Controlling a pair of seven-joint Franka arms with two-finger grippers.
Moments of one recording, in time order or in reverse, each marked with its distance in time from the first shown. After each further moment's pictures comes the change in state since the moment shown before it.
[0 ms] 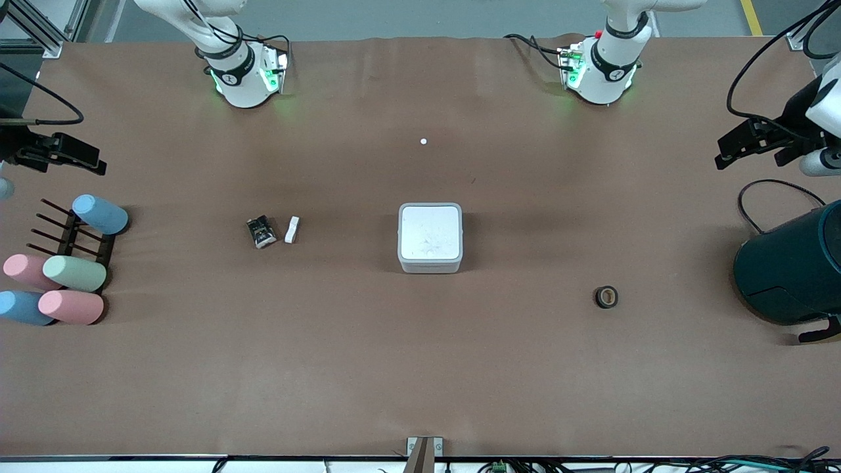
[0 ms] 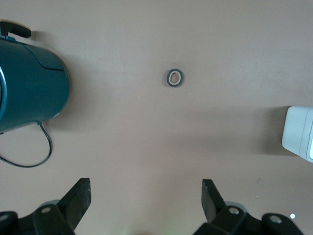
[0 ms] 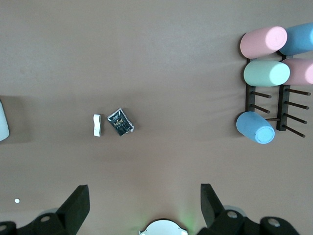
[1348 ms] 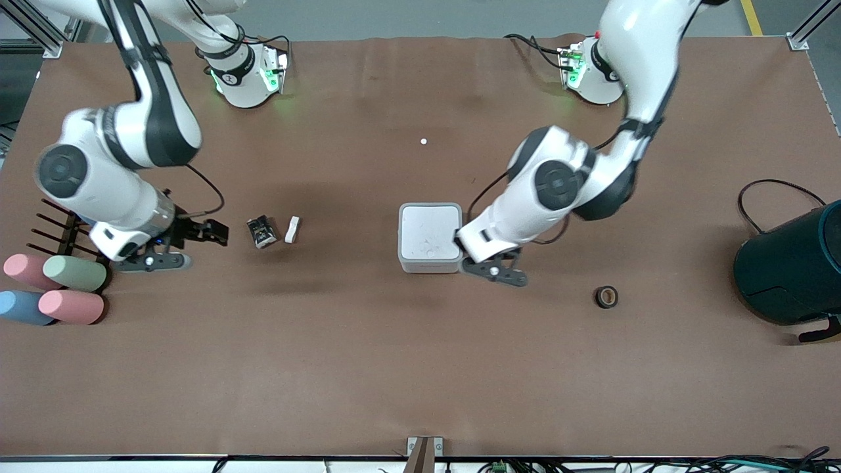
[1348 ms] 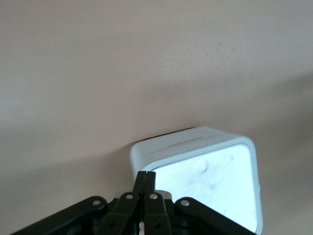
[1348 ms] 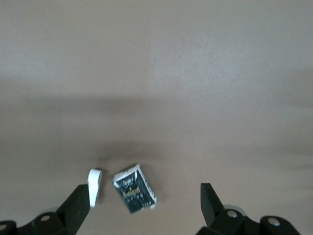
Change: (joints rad) left arm -0.358 0.642 -0.232 0.055 -0.158 0.711 -0.236; right arm 0.116 0.106 0.018 -0.653 0.013 0.879 0.003
